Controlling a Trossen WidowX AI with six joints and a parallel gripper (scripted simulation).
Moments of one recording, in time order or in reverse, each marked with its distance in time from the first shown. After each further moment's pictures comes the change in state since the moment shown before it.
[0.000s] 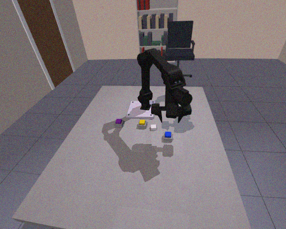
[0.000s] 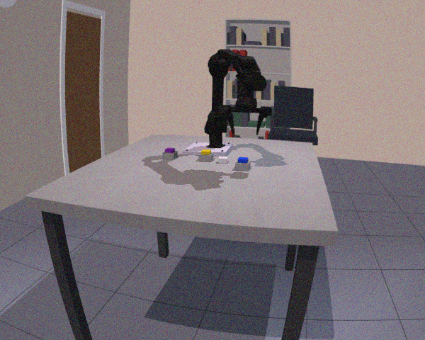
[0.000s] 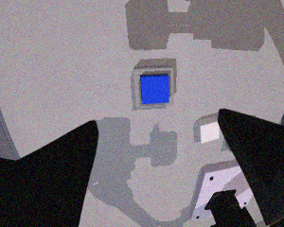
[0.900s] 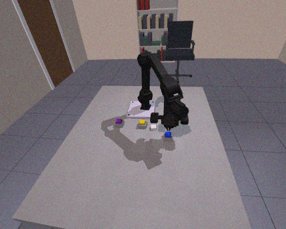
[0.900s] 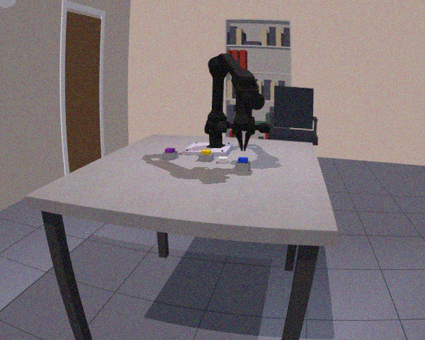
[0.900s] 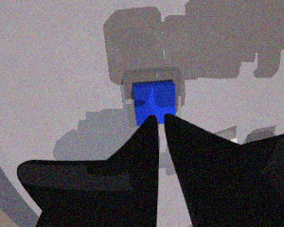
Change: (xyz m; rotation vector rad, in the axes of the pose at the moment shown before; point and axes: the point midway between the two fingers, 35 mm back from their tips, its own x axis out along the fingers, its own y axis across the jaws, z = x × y) arm 0.060 -0.006 -0.005 0.030 0.016 -0.006
